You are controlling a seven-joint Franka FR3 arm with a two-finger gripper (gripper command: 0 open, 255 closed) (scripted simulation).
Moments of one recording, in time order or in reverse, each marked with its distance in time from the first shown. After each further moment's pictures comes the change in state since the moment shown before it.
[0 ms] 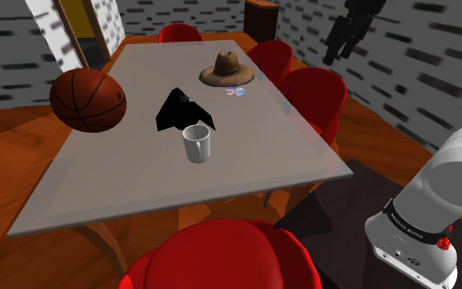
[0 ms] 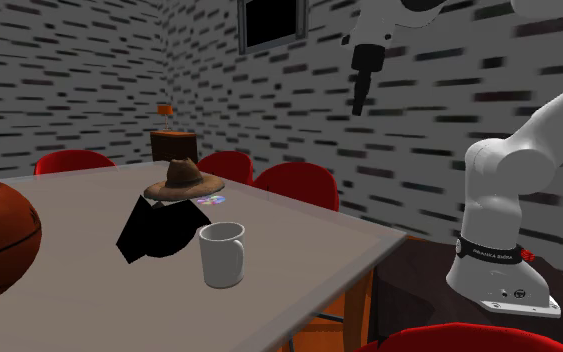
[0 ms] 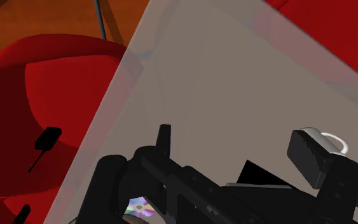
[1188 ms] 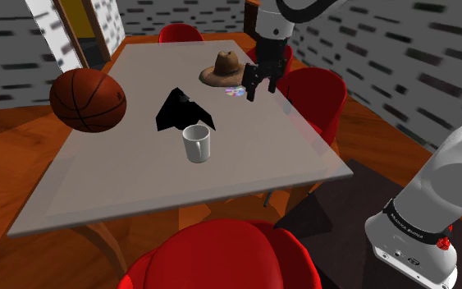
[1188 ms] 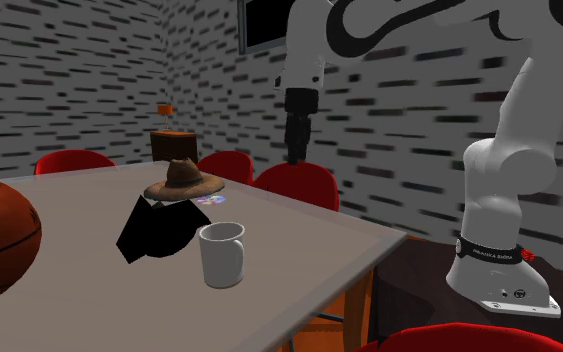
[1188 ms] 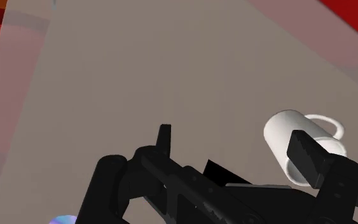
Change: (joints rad) arm 0.044 0.515 0.229 0.150 0.052 0.293 0.243
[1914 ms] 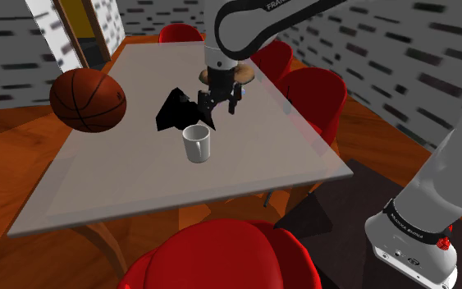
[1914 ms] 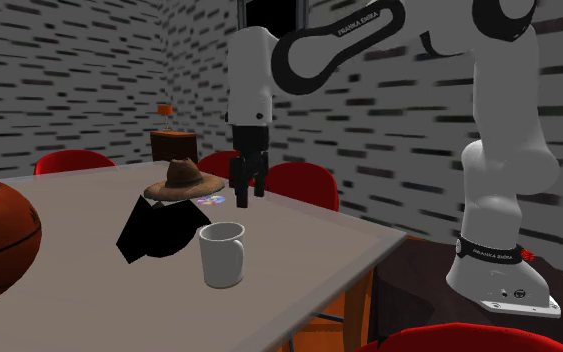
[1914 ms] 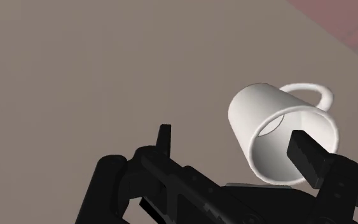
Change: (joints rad) arm 0.052 0.428 0.096 0.277 -0.113 0.085 0.201
